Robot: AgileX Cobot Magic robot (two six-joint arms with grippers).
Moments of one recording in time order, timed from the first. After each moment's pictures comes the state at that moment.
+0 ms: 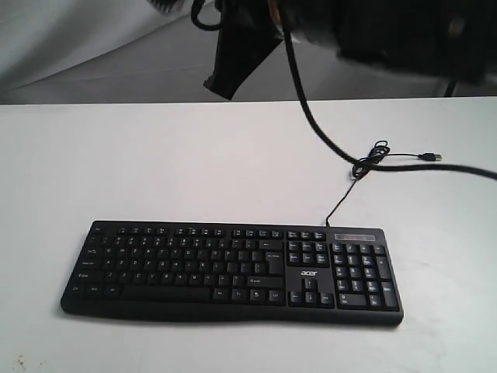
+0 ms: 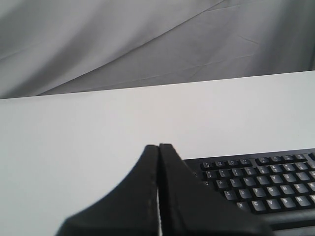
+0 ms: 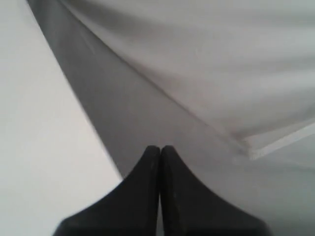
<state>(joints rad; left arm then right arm) -0.17 0.00 0.00 0.04 0.26 -0.02 0.86 1.57 -1.36 -1.15 0.47 0.38</state>
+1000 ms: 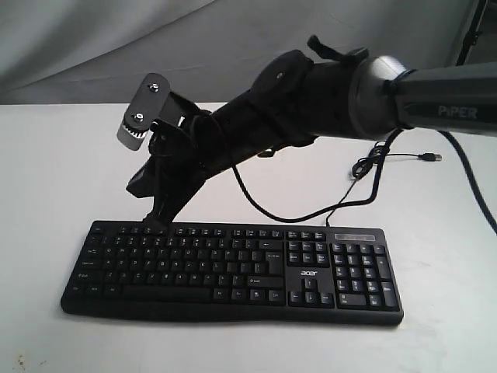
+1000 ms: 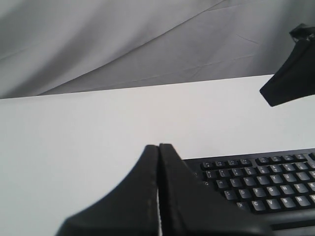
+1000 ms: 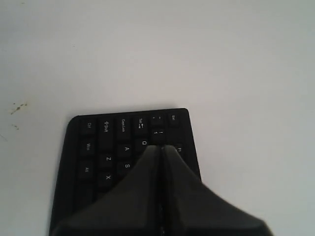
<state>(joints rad) -0.17 0.00 0.00 0.04 0.26 -0.02 0.70 2.03 -1.49 1.04 0.61 -1.48</state>
